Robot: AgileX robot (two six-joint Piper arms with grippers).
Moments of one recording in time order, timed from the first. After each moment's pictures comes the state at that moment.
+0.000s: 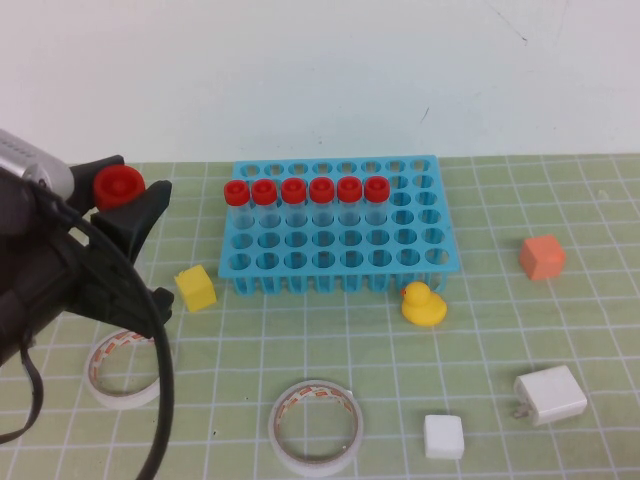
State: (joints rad) right arm 0.77 0.26 -0.45 0.02 0.92 -0.33; left arm -0.49 0.88 -0.70 -1.63 -0.07 1.76
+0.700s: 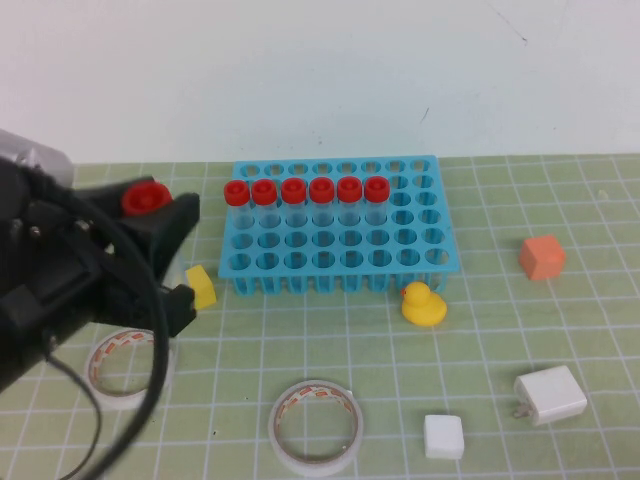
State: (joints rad) right arm 0.77 0.26 -0.45 0.02 0.93 -0.33; left arm -0.49 0.90 -0.70 -0.49 0.02 0.40
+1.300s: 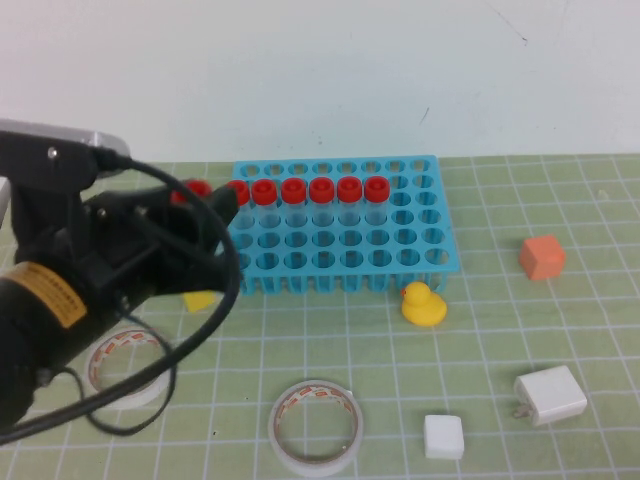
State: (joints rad) right arm 0.77 0.26 -0.45 0.02 0.93 -0.33; left arm -0.48 1.10 -0.70 0.09 -0.15 -0.33
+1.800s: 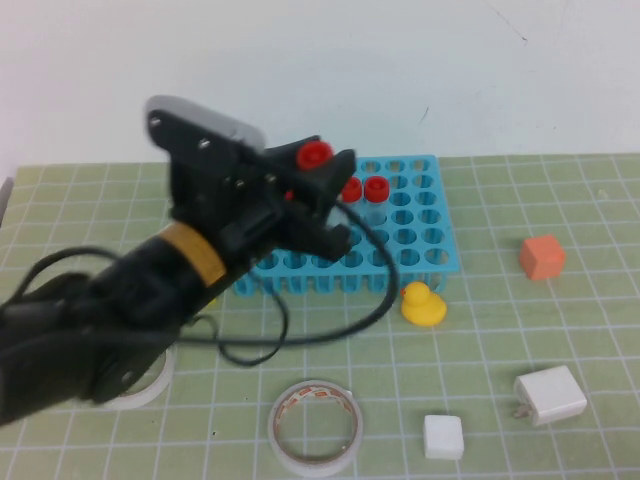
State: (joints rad) right arm 0.77 0.26 -0.45 0.02 0.93 -0.33; left arm -0.49 1.52 -0.82 0.32 -0.70 -0.44
